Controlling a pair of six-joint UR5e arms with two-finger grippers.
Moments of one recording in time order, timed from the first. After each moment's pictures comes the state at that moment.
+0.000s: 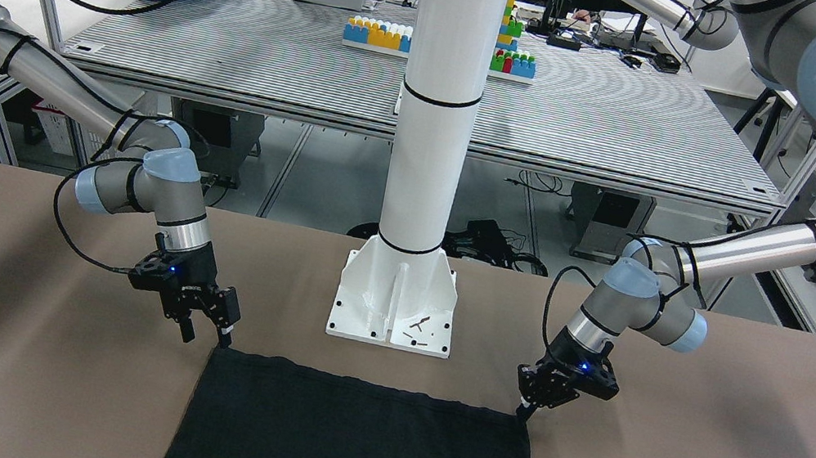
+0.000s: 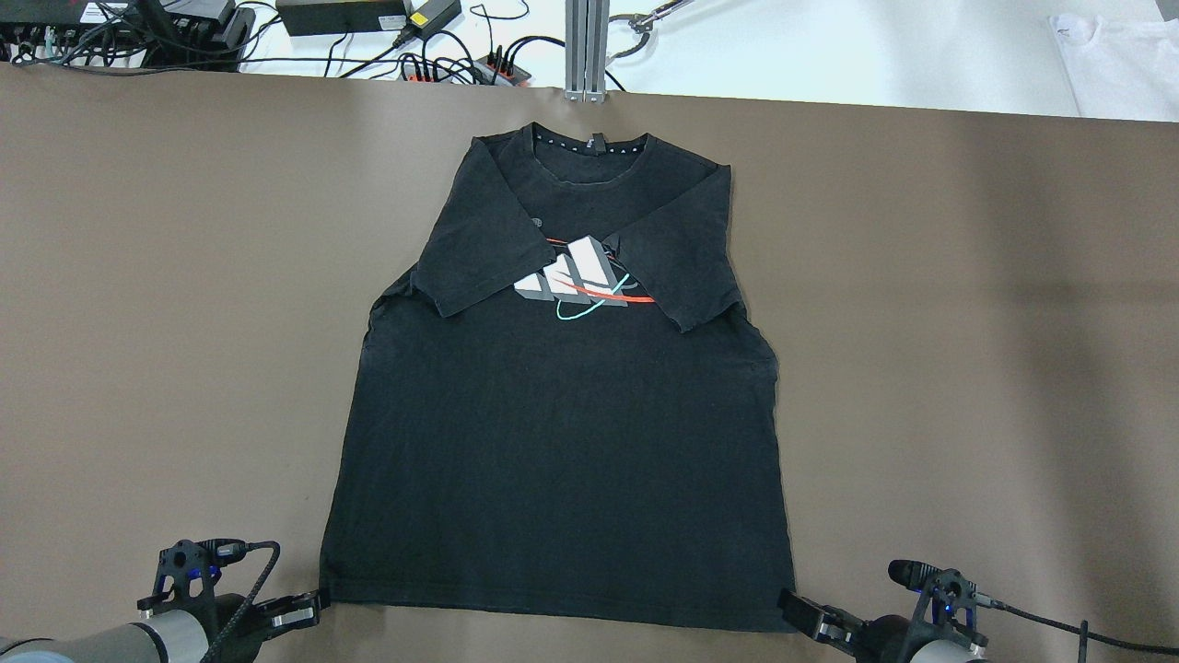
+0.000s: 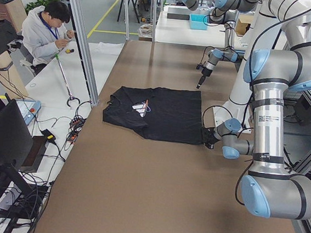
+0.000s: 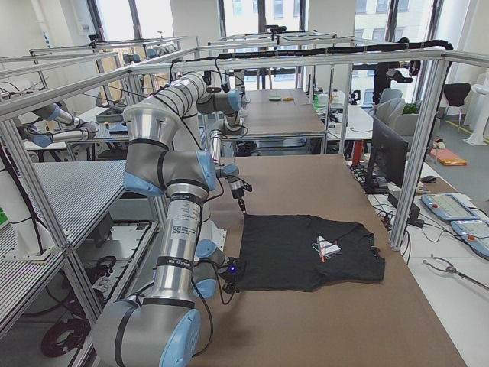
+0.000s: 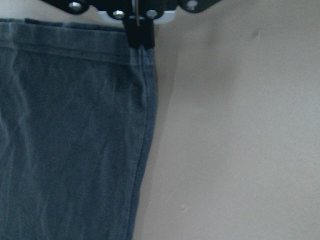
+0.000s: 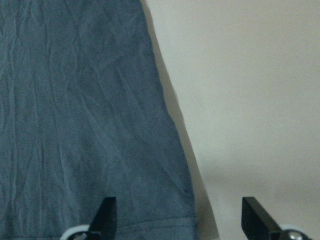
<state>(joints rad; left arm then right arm) -0.07 -1.45 -1.98 -2.43 -1.30 -1.71 0.06 -1.79 2.06 -0.74 1.22 1.80</state>
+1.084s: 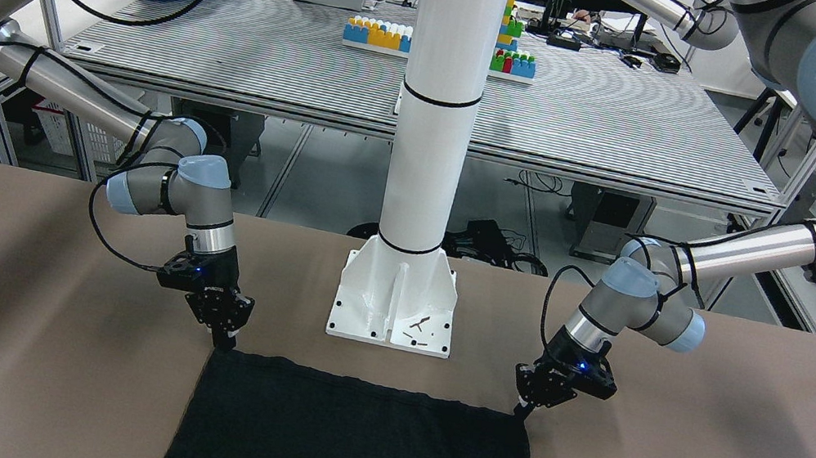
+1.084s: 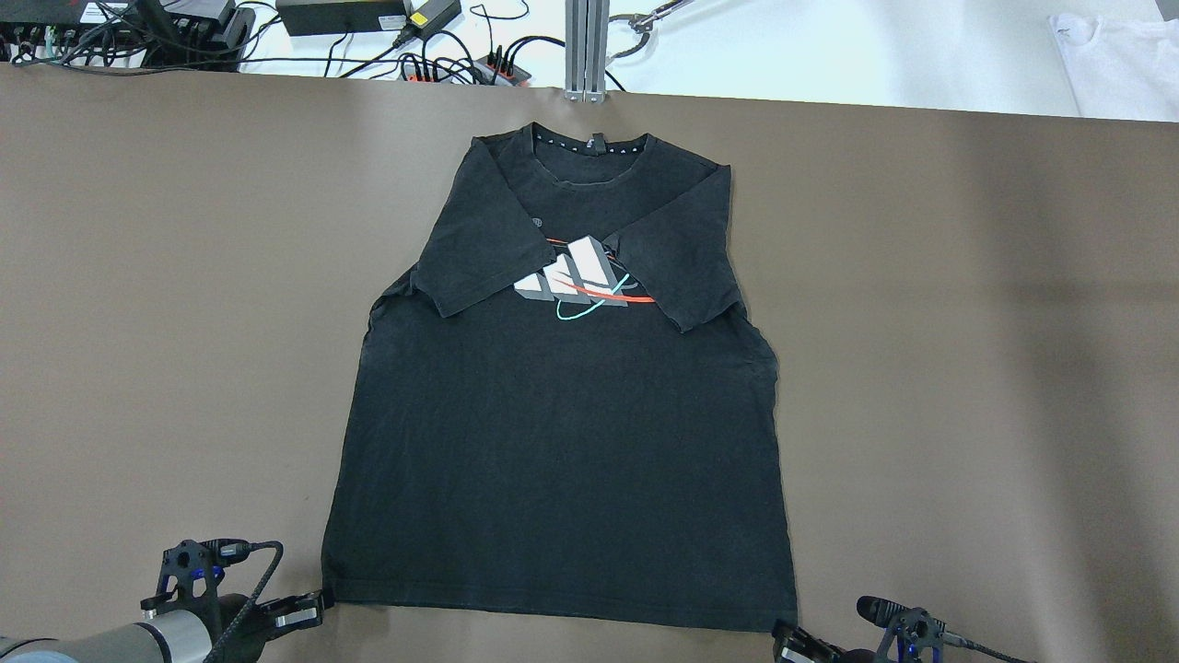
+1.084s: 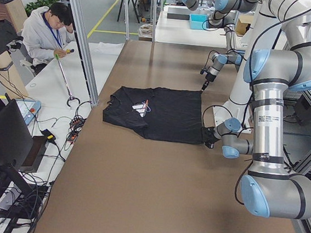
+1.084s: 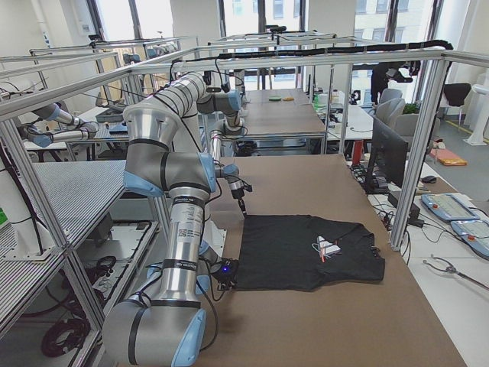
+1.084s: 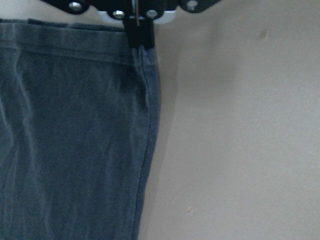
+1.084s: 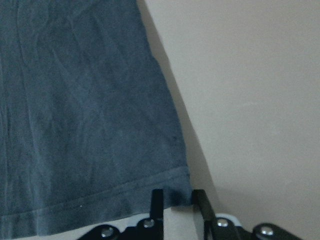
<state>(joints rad) -0.07 -1.46 -1.98 -2.43 -1.30 -1.71 -0.04 -1.73 2.04 -0.86 1.12 1.89</state>
